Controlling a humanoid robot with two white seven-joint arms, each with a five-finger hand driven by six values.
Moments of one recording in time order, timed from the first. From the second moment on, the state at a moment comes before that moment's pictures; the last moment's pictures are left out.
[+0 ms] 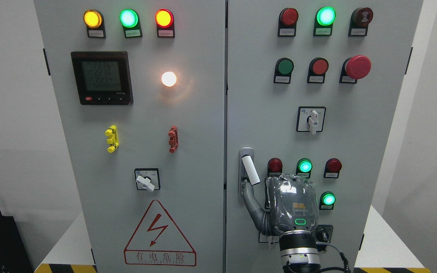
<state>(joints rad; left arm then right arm) 0.05 -0.05 -0.10 0.00 0.20 -0.11 0.00 -0.46 0.14 0.27 -1.77 1.51 0.28 0.01</state>
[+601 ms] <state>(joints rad) 0.05 -0.05 -0.10 0.00 0.20 -0.11 0.00 -0.46 0.14 0.27 -1.77 1.51 0.30 0.02</state>
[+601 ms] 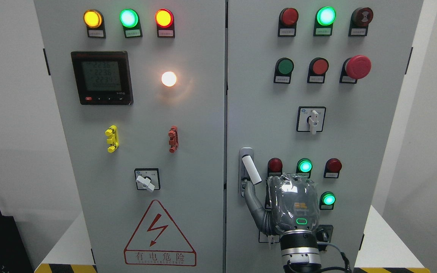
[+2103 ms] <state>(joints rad) 0.05 -0.05 -0.10 0.00 0.20 -0.11 0.00 -0.46 0.14 0.27 -1.78 1.51 0.30 0.01</state>
